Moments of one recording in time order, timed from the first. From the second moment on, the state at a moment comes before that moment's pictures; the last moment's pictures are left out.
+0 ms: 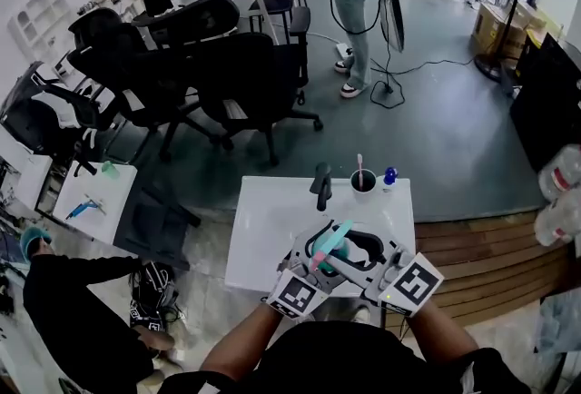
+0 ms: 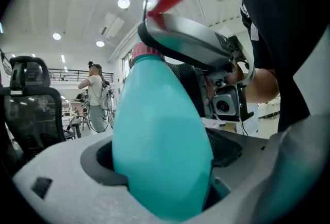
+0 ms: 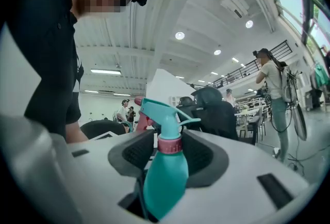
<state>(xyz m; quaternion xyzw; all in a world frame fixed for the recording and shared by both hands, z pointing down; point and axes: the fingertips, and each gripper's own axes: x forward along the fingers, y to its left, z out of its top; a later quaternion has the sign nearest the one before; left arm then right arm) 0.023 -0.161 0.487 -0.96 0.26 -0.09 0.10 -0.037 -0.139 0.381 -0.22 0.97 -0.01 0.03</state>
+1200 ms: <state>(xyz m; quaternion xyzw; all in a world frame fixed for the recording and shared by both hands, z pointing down) 0.041 -0.089 0.499 -0.99 0.04 -0.10 0.06 -0.026 -0.089 0.357 0.02 1.00 0.00 0.04</state>
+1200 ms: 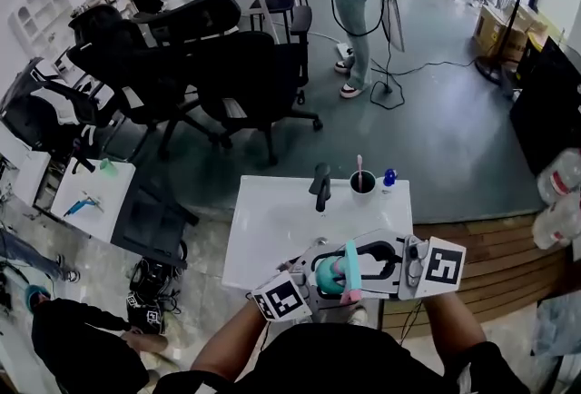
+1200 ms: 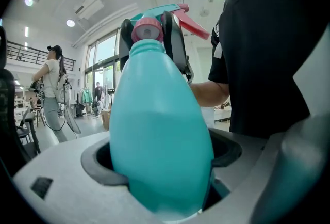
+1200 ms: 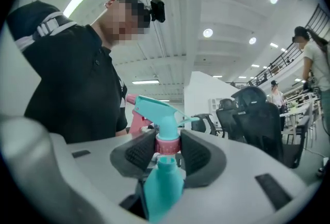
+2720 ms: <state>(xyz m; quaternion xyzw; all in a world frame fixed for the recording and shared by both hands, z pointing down) -0.060 -0.201 0.552 -0.92 0.37 -0.15 0.02 0.059 -0.173 0.342 -0.26 0.95 0.05 0.13</state>
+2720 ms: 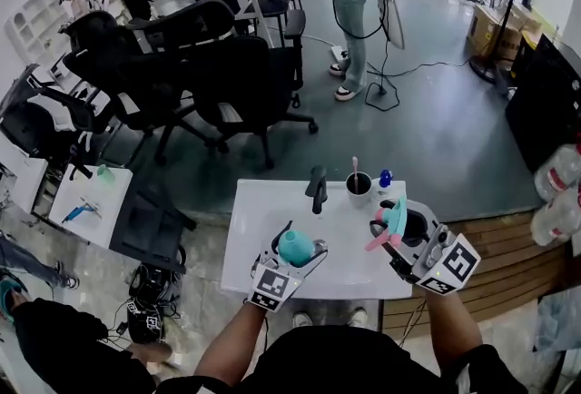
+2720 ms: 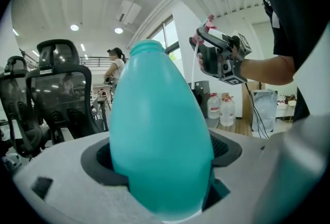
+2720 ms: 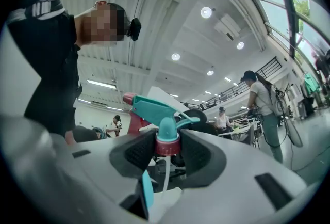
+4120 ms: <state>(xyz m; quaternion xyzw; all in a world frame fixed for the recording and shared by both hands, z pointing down) -0.083 -0.210 0.504 -0.88 0.47 -0.08 0.02 0.141 -0.191 0.484 -0.54 0.84 0.00 -0.01</state>
